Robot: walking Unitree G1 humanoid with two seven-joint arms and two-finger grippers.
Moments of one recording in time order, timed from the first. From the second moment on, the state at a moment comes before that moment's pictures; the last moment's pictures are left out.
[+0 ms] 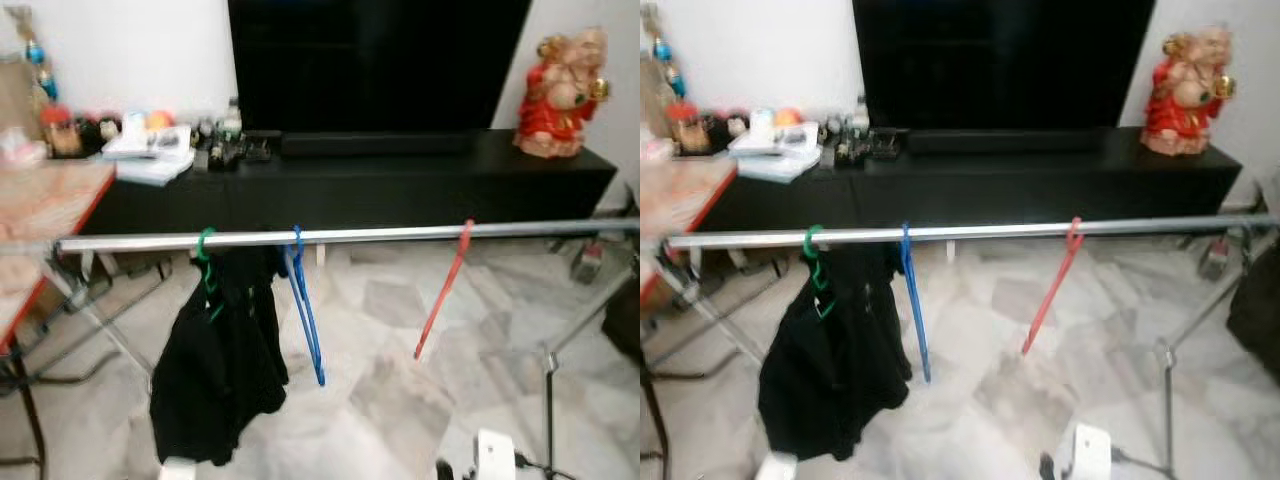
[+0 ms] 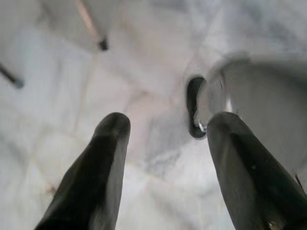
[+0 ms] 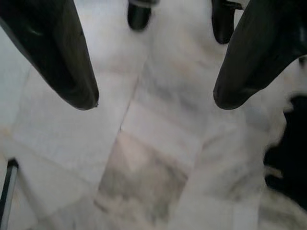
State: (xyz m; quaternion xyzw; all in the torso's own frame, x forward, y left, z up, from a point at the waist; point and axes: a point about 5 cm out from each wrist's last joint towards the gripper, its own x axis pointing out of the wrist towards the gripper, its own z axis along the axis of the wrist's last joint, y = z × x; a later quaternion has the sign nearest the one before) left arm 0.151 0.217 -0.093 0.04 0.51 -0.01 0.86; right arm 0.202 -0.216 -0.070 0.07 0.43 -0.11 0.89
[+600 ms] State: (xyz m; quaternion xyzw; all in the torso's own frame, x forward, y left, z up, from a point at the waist) left arm 0.159 0.217 -0.090 0.06 0.50 -0.01 0.87; right arm 0.203 -0.216 -0.070 0.07 0.43 -0.11 0.89
